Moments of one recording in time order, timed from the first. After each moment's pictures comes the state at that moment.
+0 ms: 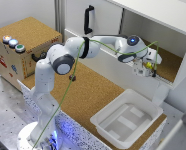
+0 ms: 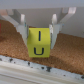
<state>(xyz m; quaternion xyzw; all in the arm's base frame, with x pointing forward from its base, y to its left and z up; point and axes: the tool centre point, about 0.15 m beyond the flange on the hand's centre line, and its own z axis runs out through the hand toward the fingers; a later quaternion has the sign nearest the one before) 0.649 -0.355 0.475 0.93 0.10 0.34 0.08</state>
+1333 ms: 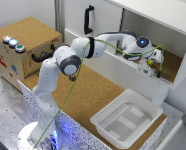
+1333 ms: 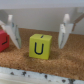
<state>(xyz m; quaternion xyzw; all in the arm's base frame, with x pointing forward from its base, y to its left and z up) 0.675 -0.328 0.474 0.93 0.10 0.34 0.03</state>
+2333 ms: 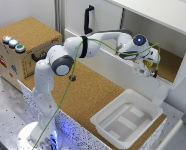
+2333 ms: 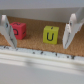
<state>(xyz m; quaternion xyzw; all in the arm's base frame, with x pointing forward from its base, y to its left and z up) 0.588 -0.312 0.477 0.96 0.09 0.28 0.04</state>
